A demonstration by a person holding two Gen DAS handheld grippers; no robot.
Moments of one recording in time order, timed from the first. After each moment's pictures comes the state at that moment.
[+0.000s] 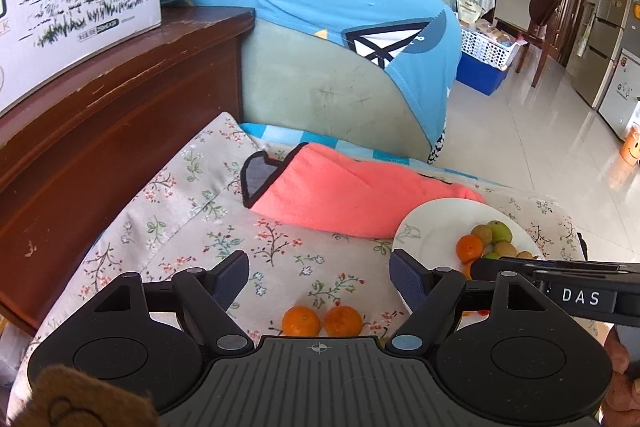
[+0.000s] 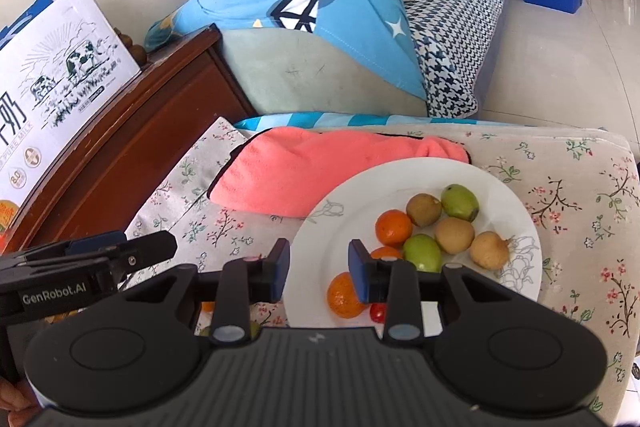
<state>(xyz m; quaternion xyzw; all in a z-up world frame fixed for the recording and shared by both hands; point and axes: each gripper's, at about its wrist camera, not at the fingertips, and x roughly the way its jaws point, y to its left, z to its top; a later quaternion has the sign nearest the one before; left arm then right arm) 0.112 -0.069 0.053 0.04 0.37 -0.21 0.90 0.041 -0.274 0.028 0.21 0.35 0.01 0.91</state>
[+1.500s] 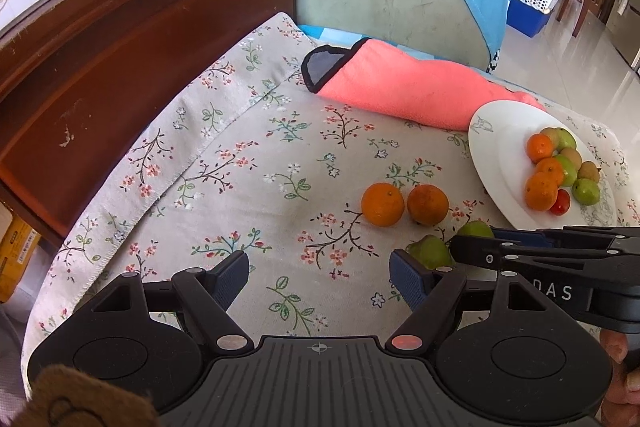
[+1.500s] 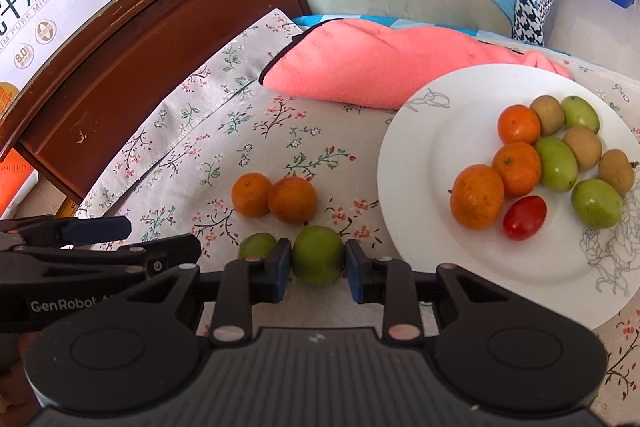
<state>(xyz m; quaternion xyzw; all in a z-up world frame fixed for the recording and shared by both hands) 0.099 -0.028 0.004 0.08 0.46 -0.16 0.87 0.059 -0.201 -0.023 0.16 0.42 0.06 0.89</state>
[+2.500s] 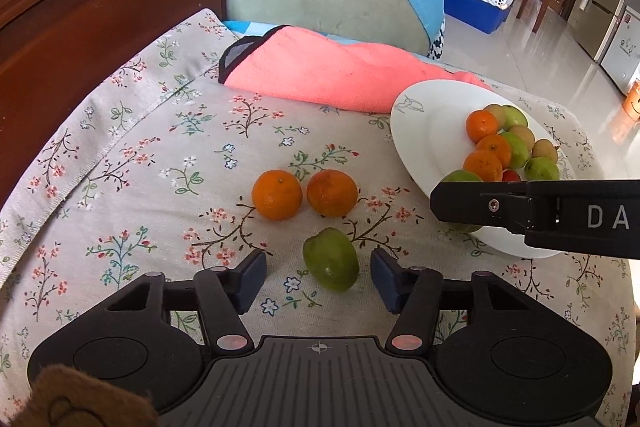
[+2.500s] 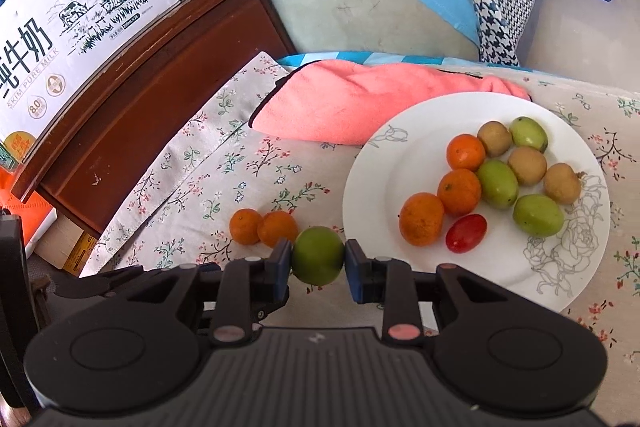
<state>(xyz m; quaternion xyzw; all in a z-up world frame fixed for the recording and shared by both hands) 0.086 -0.077 -0.025 0.07 0.44 -0.22 0.87 0.036 -0.229 0.003 0.20 0.39 0.05 0.90</state>
